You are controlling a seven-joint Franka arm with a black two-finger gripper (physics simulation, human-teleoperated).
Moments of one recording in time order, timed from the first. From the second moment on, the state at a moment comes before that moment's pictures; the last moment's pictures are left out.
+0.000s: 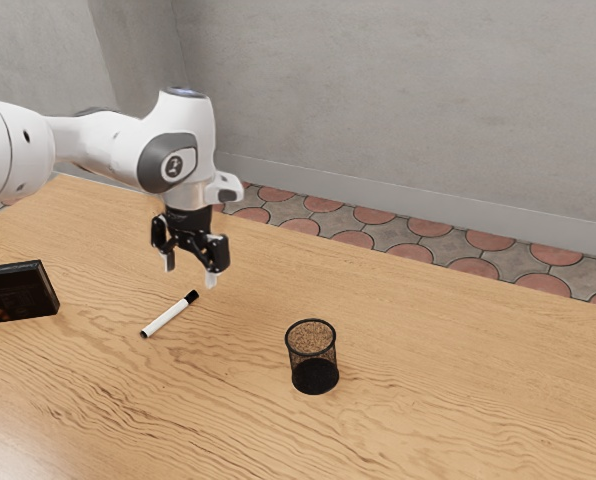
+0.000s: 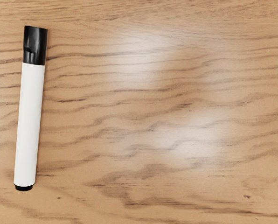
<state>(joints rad) -0.02 0.26 0.04 -1.84 0.10 1.94 -0.02</state>
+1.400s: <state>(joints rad) 0.02 0.52 0.18 -1.82 -0.02 2.22 0.47</state>
